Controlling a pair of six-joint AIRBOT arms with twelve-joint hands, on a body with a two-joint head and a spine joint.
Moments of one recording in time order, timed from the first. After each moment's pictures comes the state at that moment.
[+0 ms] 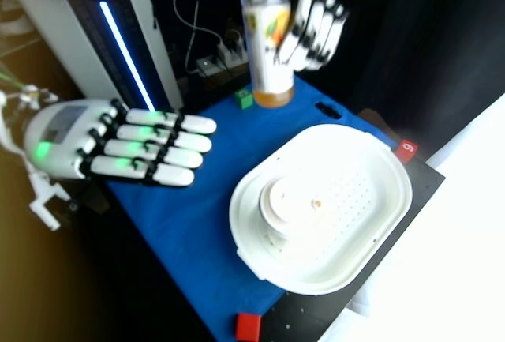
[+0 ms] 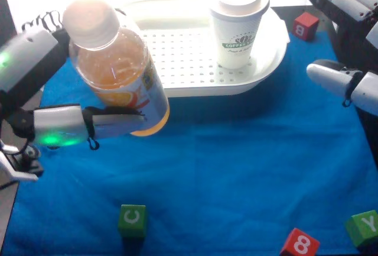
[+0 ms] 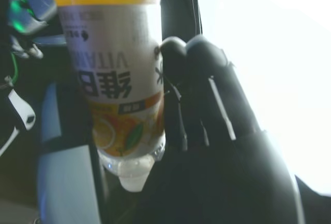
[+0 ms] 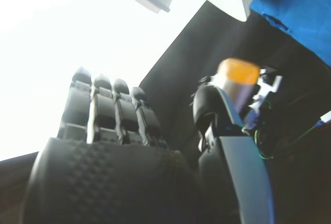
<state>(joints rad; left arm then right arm) 1.00 -0.91 0.97 -0.13 -1.25 0.75 -0.91 -0.87 0.93 0.14 1.09 -1.07</state>
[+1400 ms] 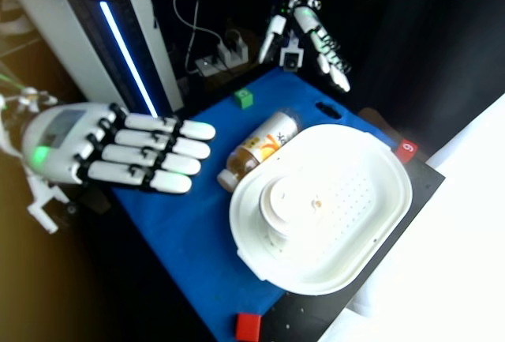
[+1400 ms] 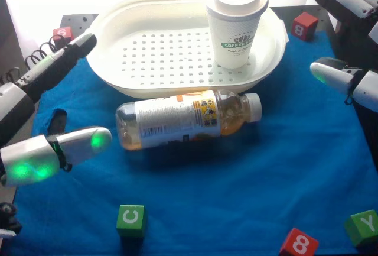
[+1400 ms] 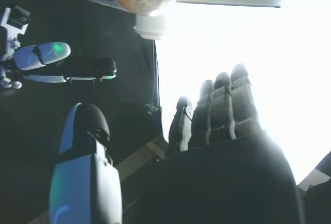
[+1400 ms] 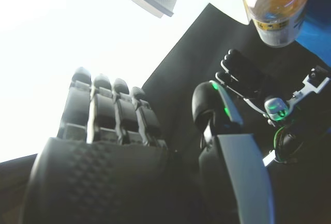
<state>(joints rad) 1.24 -0.92 0.92 -0.31 -1.38 0.71 -0.91 -0.87 0.93 0.15 1.09 -1.07</state>
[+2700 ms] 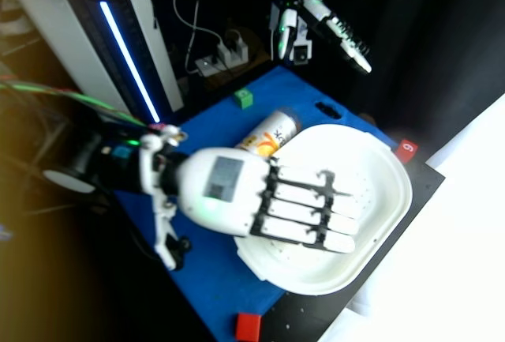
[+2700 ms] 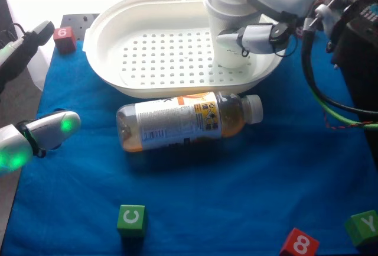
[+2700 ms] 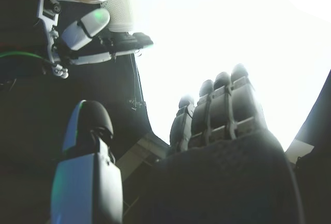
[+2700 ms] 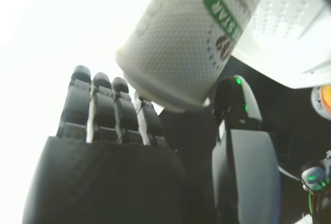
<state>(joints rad) 1.30 -0.89 0.90 -0.43 -1.47 0.76 -0.54 -1.35 1.48 0.15 0.54 -1.08</state>
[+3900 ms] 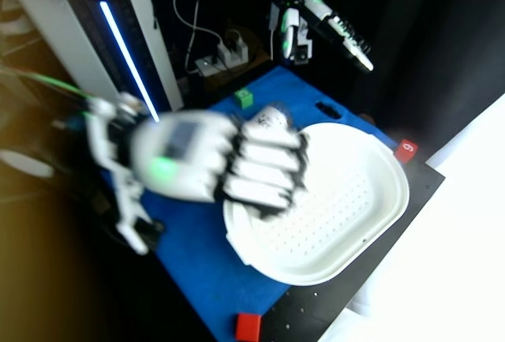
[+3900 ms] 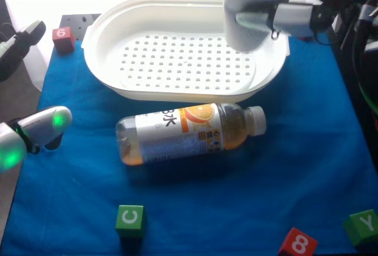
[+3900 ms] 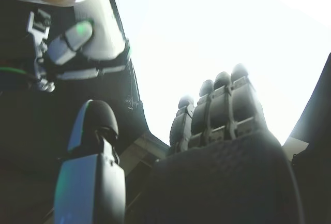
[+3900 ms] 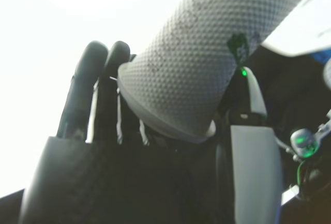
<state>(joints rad) 1.33 -0.90 0.90 -0.45 -1.50 0.76 -0.52 -1.09 1.16 0.06 0.79 -1.08</state>
